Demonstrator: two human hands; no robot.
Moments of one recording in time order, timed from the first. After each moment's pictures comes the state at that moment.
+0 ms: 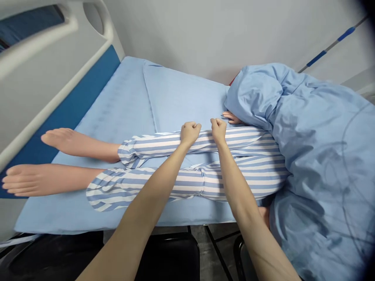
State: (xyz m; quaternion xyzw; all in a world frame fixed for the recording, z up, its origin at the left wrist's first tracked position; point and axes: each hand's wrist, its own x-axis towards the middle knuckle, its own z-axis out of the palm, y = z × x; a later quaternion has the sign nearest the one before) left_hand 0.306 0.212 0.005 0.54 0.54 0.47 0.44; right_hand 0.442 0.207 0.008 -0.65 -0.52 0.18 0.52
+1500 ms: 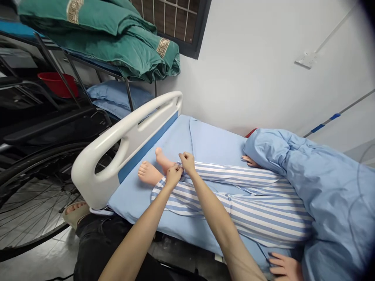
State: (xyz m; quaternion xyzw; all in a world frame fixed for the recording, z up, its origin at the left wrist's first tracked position) left_hand 0.058 0.107 -0.015 0.51 0.64 0.46 0.35; right_hand 0.146 0.169 0.013 -0.53 -0.61 0.35 0.48
